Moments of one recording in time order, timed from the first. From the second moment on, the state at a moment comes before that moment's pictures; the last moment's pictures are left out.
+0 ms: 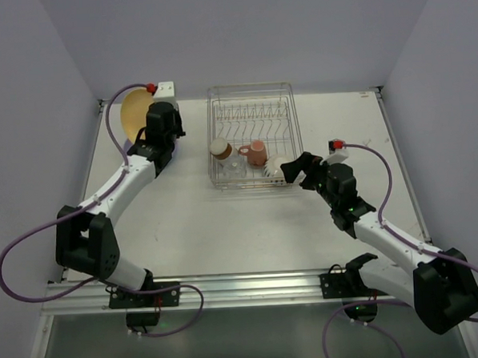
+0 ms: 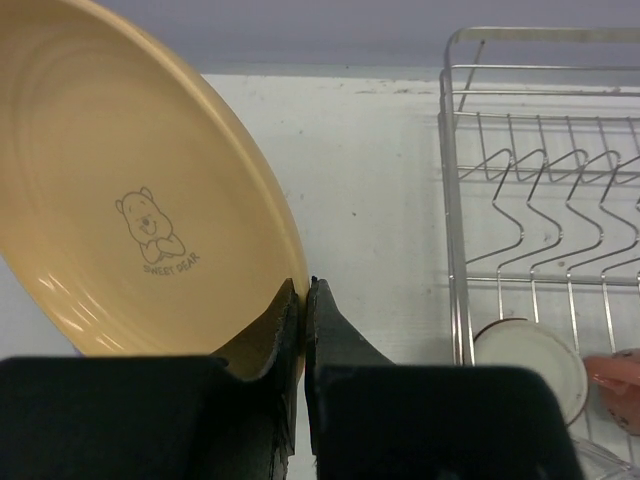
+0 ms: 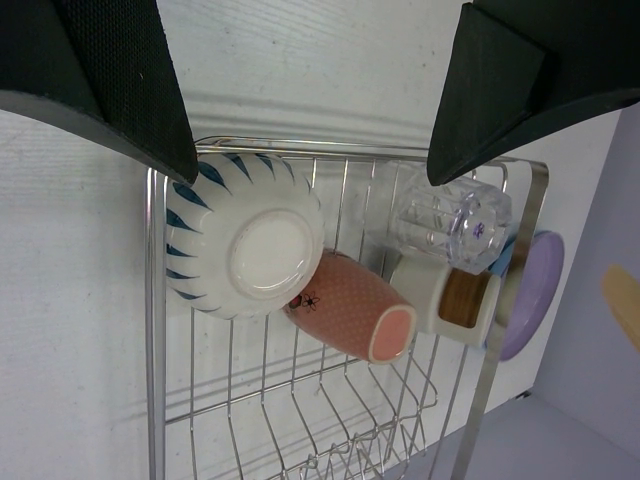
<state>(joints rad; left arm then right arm) -0.33 1.51 1.18 -0.02 -0.35 -0.14 0.41 1.03 0.44 0.33 0.06 0.65</state>
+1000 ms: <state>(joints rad) -0.33 1.88 1.28 -0.14 -0.54 -0.04 0.41 1.08 0.46 0.34 0.03 0.66</state>
